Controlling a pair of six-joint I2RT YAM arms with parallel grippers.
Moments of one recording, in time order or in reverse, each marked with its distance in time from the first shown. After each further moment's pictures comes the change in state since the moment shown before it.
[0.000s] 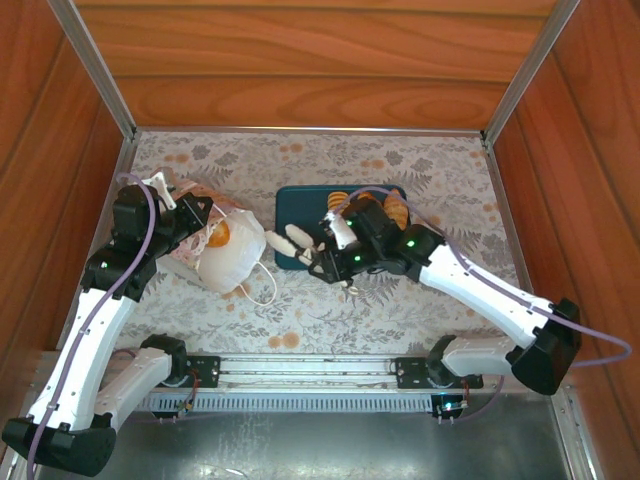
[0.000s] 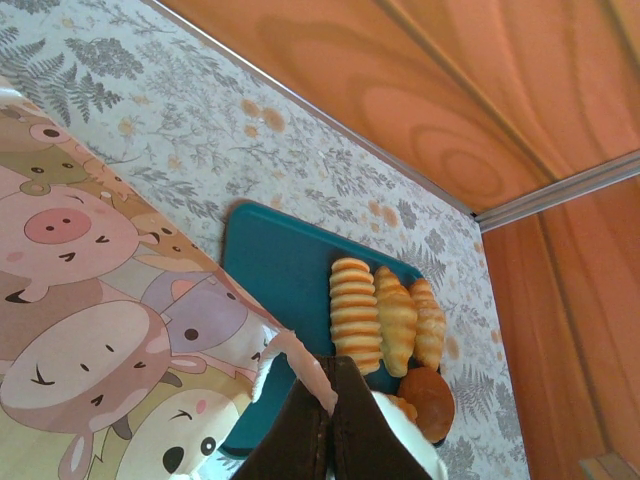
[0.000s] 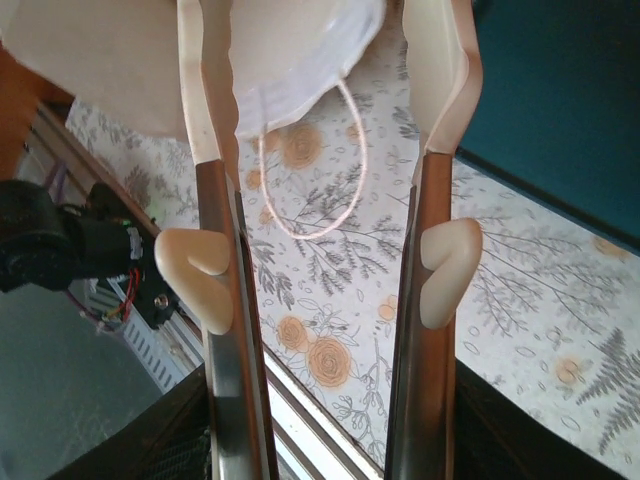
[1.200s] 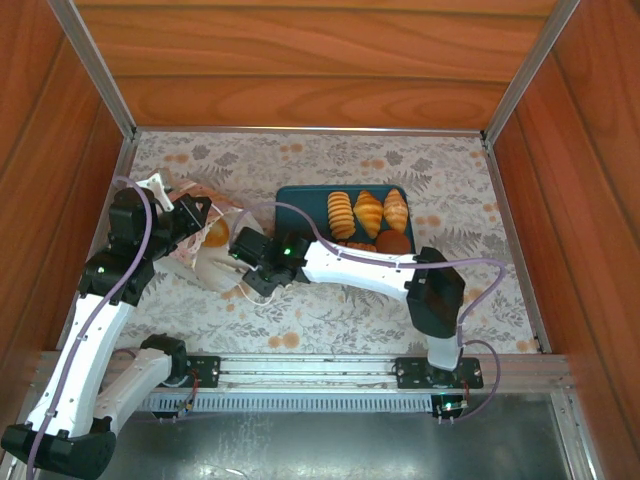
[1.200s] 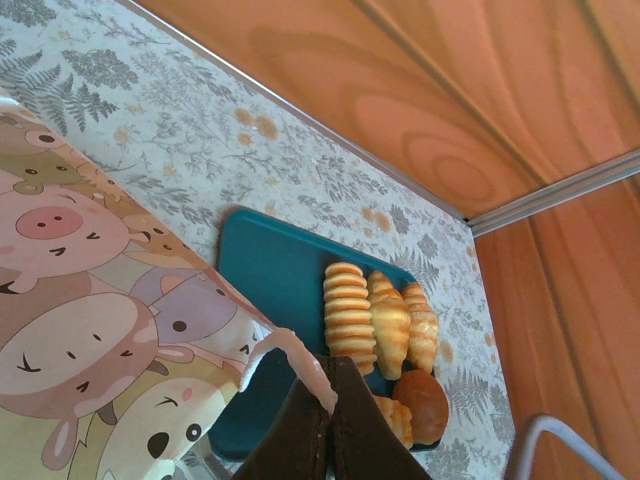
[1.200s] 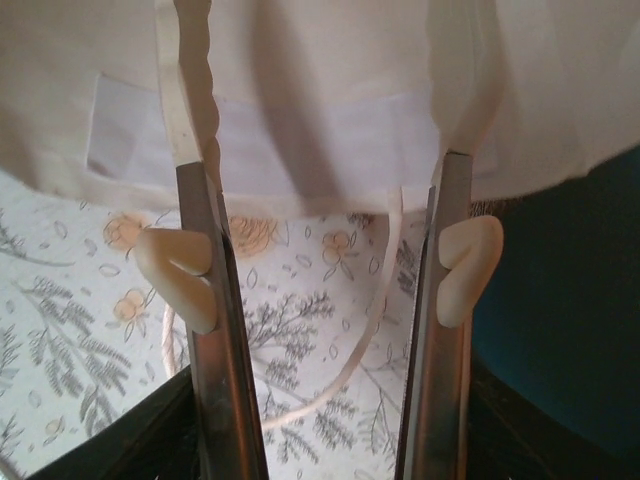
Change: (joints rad) left arm 0.000 -0.027 0.000 -0.003 -0.002 0.000; right arm 0.313 0.661 0.485 -0.035 0.533 -0.270
